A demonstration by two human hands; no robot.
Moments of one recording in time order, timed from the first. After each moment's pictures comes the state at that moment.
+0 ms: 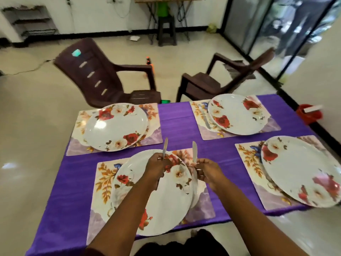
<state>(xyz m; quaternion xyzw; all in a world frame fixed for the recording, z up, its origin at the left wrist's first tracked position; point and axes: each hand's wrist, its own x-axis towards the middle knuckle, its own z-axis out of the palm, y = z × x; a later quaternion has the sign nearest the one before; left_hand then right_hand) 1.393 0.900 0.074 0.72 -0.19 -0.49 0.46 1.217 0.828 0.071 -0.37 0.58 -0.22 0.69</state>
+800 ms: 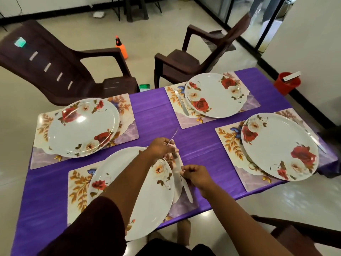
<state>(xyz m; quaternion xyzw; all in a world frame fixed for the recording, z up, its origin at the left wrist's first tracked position) 1.347 0.794 0.067 0.70 -0.34 -0.57 0.26 1.169 0.838 0.046 -0.37 0.63 -0.17 0.66</state>
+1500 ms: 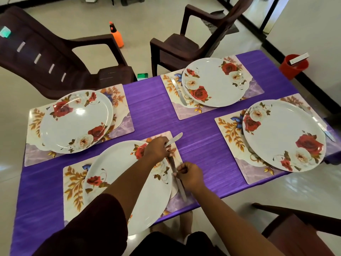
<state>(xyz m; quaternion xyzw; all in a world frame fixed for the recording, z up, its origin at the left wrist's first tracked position) 1.334 0.793 0.018 0.76 -0.55 -0.35 0.04 1.177 0.854 0.002 -0.52 0.66 -0.13 0.52</state>
